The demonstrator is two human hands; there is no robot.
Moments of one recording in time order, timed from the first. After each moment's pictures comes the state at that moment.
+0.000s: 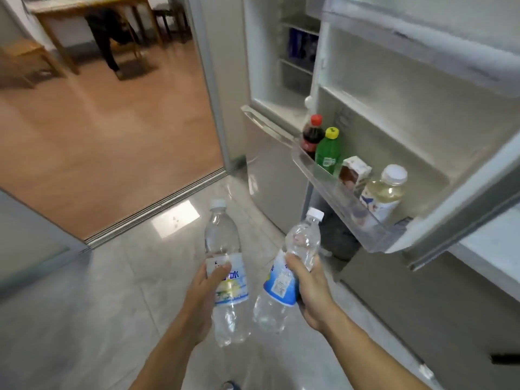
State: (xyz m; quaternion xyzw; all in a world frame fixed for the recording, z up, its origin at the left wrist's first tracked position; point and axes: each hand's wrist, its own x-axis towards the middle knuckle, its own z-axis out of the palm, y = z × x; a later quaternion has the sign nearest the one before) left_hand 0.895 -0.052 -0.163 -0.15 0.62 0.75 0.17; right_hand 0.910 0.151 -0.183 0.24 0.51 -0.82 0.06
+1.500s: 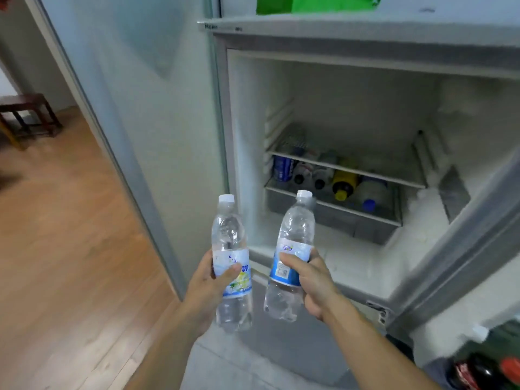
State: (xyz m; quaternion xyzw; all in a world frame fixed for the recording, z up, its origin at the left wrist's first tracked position) left_hand 0.154 -0.063 -0.096 0.11 0.62 0.72 0.31; right_hand 0.260 0.116 -0.087 0.34 0.51 -0.78 -0.15
